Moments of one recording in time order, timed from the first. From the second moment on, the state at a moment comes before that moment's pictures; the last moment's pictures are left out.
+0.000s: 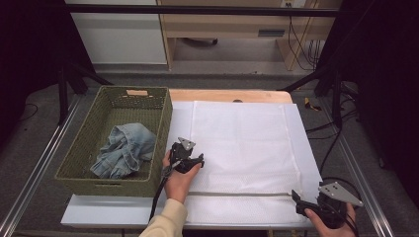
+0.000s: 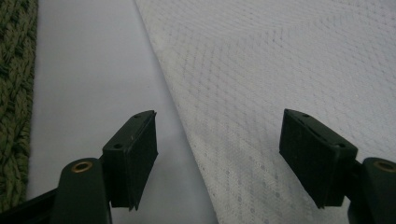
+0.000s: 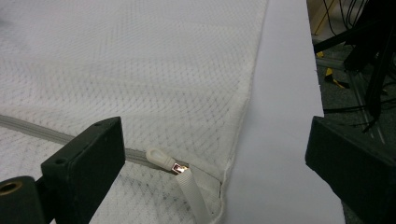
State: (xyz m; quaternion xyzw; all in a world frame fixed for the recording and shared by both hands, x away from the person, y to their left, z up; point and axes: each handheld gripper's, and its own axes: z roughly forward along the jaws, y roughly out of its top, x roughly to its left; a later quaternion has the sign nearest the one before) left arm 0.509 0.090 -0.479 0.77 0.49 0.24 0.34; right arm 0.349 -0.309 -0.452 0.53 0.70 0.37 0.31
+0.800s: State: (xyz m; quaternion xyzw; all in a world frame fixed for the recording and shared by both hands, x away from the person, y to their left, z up) left arm 0.511 0.091 -0.481 0.76 0.50 0.21 0.35; right arm 0.349 -0.307 -0.453 0.53 0.70 0.36 0.31
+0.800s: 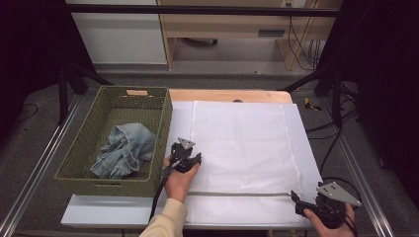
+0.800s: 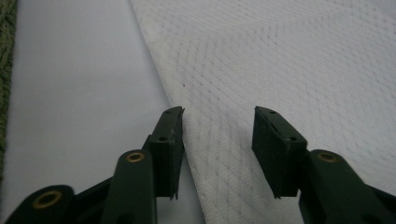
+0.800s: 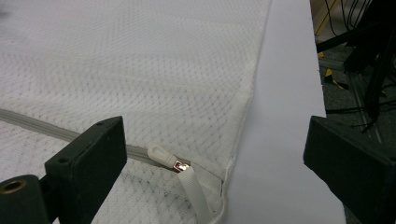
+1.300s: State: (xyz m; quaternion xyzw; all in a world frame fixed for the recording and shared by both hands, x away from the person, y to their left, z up) left arm 0.508 0.090 -0.479 0.76 0.50 0.22 0.36; right arm 0.350 -0.306 -0.454 0.53 0.70 0.36 0.31
